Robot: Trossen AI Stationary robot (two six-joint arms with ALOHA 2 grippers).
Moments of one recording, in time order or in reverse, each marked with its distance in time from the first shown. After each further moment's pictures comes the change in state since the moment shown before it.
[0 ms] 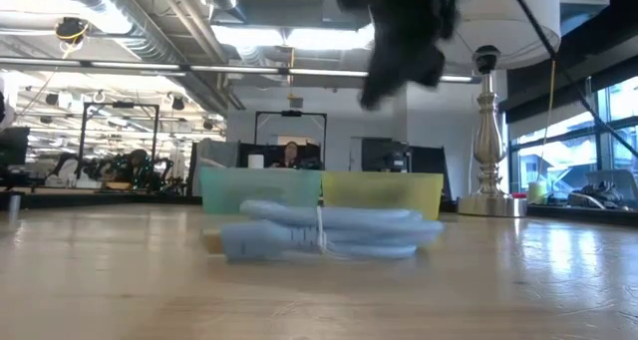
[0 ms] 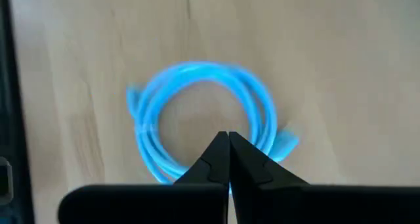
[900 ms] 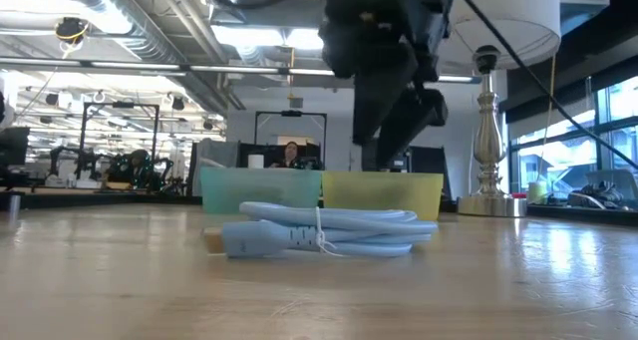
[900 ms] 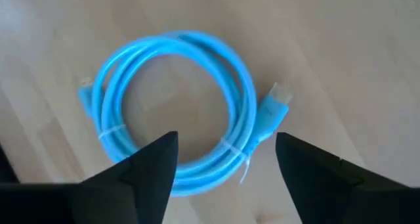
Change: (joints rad) left arm 0.000 0.028 -0.012 -0.033 0.002 -0.008; right arm -0.125 0.098 0.022 -0.073 -0.184 0.150
